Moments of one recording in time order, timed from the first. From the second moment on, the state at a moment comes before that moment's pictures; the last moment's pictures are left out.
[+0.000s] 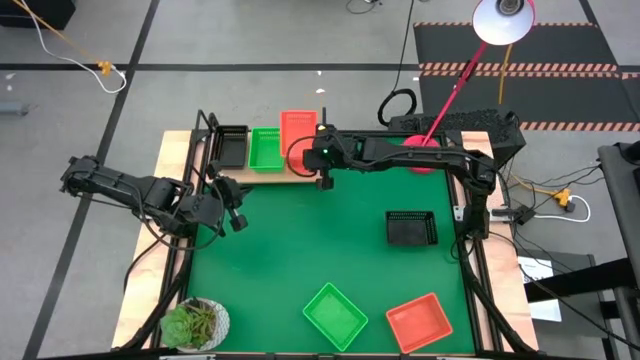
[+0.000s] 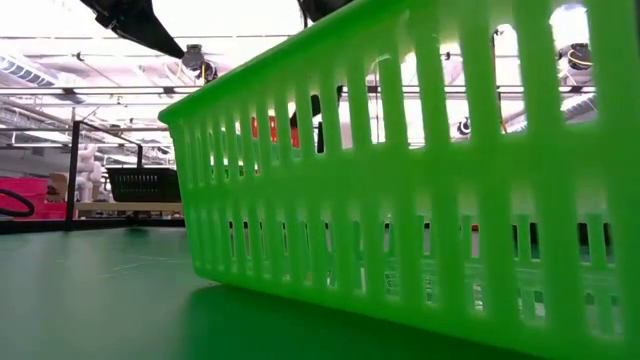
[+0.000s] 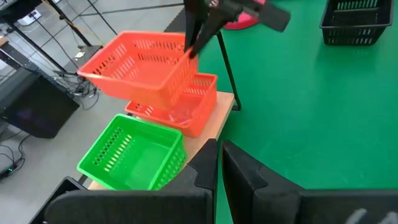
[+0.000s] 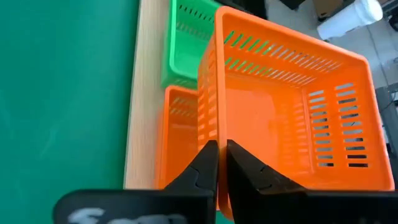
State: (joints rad) left arm -0.30 0.89 0.87 -0.73 -0.79 -0.25; right arm -0.26 1.88 1.58 -0.40 0.23 -0.55
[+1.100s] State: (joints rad) left arm -0.30 0.89 0.87 -0.73 -0.79 -0.24; right arm -0.23 1.93 1.58 -0.43 0.30 -0.52
